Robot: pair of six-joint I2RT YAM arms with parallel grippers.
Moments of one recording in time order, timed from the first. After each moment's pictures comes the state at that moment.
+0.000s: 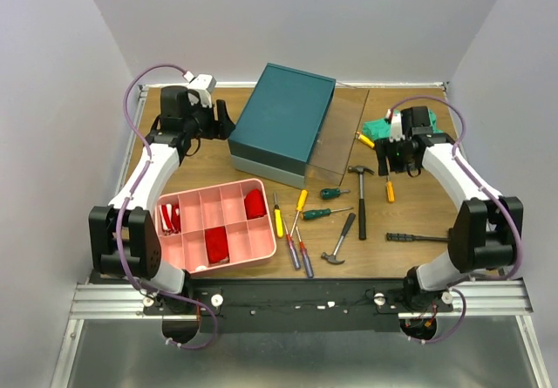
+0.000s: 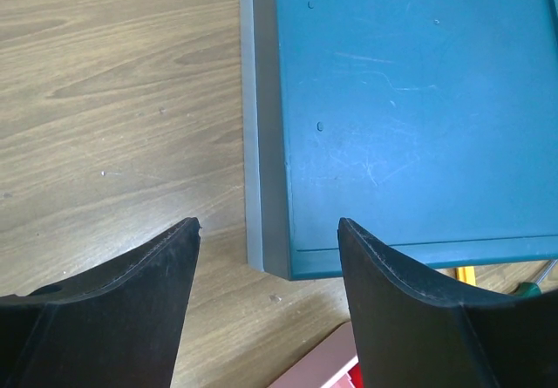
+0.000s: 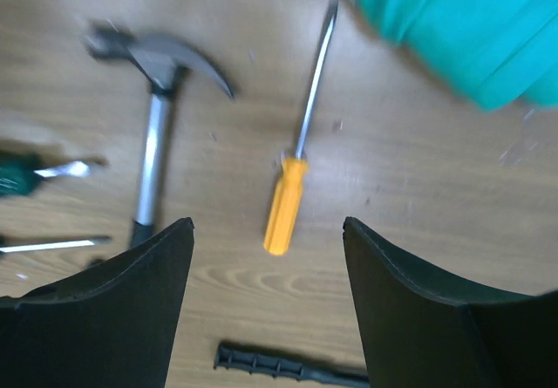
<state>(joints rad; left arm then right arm) -0.09 1.50 1.20 -0.19 0.40 -0.08 0.08 1.52 1.15 -0.65 -0.01 -0.12</state>
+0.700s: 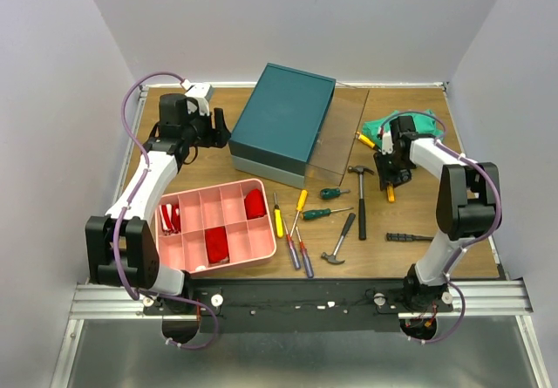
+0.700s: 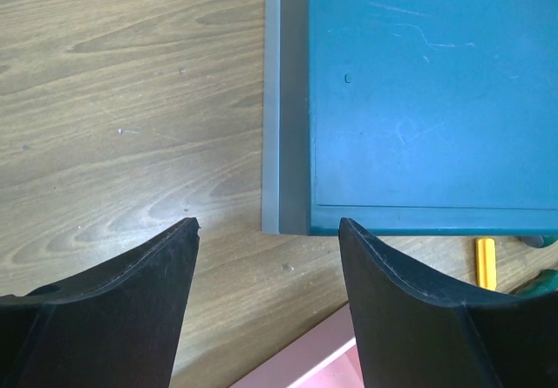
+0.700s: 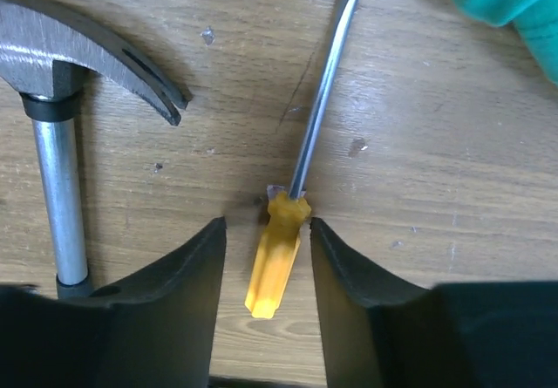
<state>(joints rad) -0.08 1.43 1.13 -0.23 0.34 -0.06 0.05 1.79 1.15 -0.65 0.00 -0.14</state>
